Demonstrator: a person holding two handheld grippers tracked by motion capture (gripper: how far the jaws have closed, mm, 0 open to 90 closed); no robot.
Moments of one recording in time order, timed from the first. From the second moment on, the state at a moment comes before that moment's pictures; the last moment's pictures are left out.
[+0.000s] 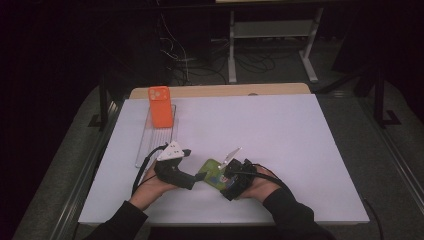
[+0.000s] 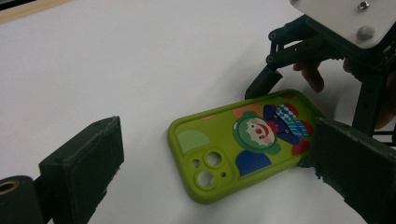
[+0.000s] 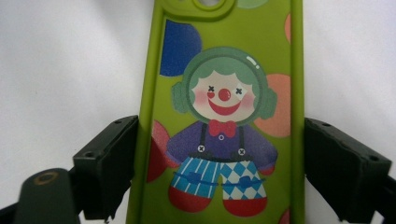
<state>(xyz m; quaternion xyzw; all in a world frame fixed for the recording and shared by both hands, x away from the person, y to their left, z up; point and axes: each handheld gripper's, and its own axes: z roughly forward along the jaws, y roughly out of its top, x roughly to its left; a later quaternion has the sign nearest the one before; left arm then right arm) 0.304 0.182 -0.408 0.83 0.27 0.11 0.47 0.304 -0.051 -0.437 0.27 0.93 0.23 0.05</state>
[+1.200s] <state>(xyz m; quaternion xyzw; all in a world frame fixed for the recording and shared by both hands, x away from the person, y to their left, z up) 0.328 0.158 -0.375 0.88 0.20 0.06 0.43 0.362 -0.119 -0.393 0.17 0.95 0.28 0.04</state>
